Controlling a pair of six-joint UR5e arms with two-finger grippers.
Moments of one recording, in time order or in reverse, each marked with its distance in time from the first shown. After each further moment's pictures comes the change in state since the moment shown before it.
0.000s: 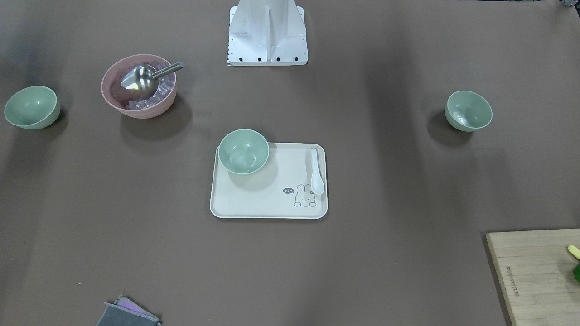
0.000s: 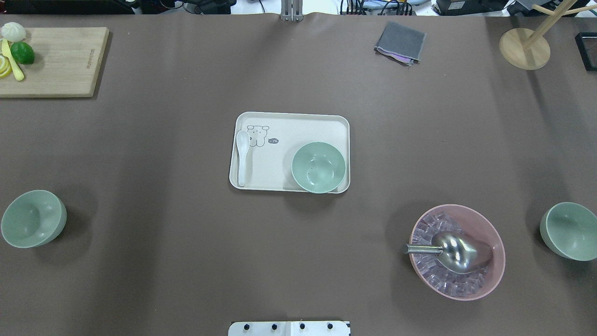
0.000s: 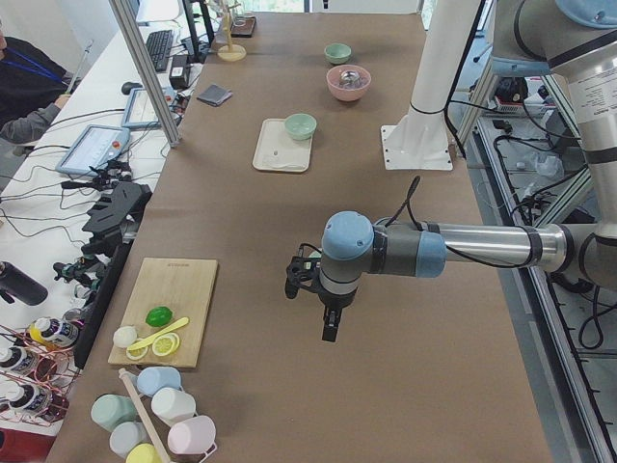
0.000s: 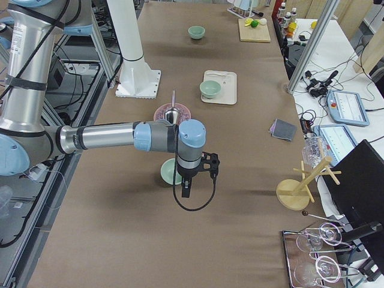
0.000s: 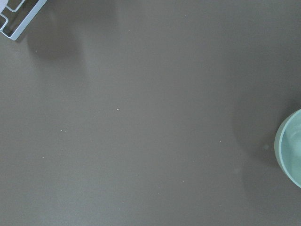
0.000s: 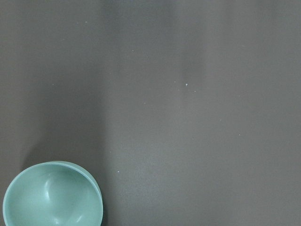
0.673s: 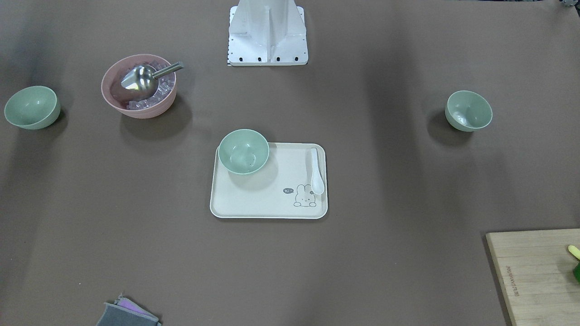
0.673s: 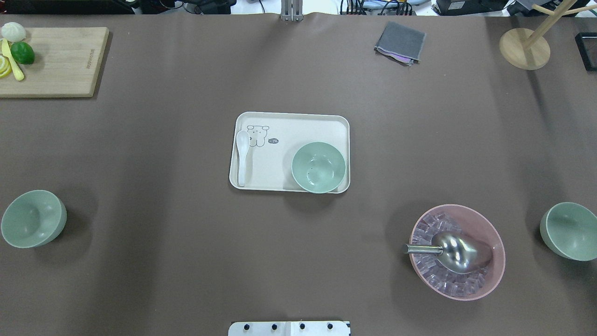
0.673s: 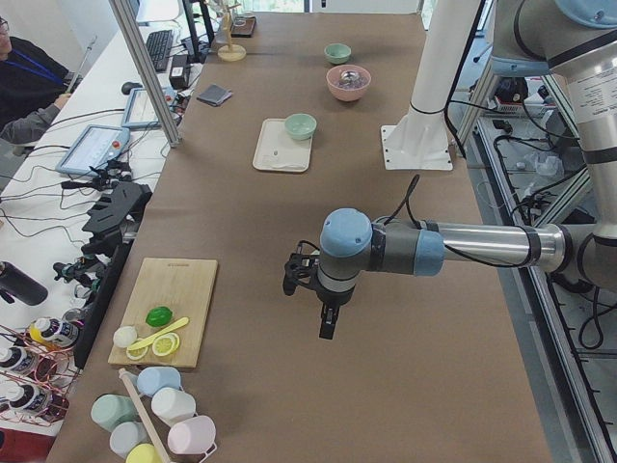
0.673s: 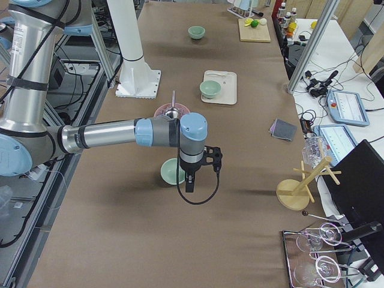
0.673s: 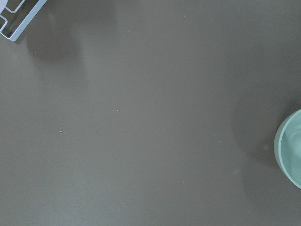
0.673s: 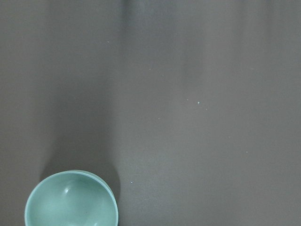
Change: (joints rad) left arm 0.002 -0.009 -0.009 -0.019 0.000 0.000; right arm 0.000 0.020 0.053 0.000 0.003 0.000
